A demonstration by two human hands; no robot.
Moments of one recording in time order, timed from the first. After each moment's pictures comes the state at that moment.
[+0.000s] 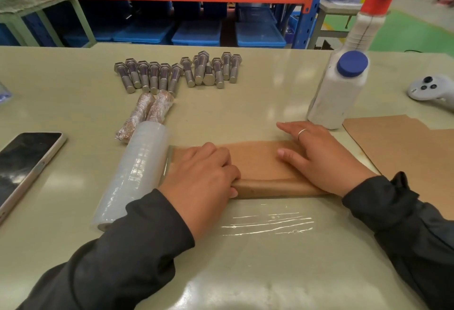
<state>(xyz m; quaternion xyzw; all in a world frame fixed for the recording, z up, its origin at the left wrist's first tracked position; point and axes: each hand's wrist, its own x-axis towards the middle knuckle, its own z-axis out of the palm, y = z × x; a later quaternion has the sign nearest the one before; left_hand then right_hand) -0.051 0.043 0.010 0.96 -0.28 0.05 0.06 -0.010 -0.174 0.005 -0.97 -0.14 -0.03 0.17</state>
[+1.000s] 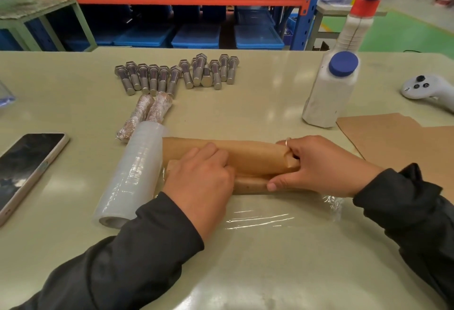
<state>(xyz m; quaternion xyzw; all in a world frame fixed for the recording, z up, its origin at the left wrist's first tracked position) -0.064 0.032 0.011 0.95 -0.28 0.17 0.00 -0.034 -0.164 0.034 -0.95 -0.18 0.09 0.23</state>
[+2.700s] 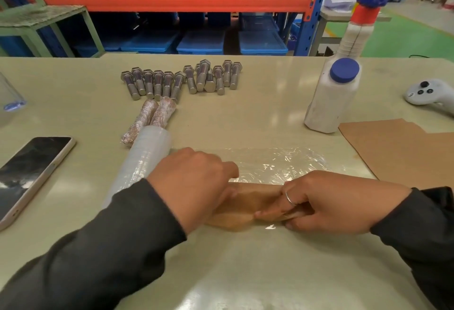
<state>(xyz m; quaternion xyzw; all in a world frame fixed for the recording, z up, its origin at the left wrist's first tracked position) -0.063 0.040 0.045 0.95 -0.30 0.04 -0.10 -0.057 -0.173 0.035 -0.90 -0.30 0.25 0.17</state>
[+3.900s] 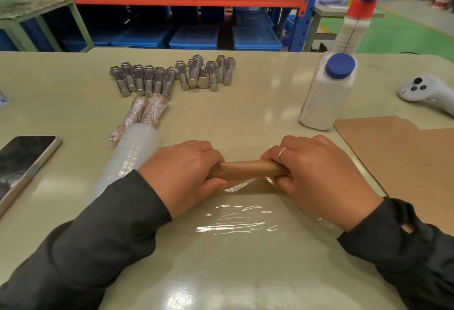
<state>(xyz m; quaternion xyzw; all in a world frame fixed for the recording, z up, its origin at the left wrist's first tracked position) -0.034 0.057 0.017 0.95 -0.30 0.06 0.09 -0.052 -0.161 0.020 -0.96 -0.22 -0.15 0.05</state>
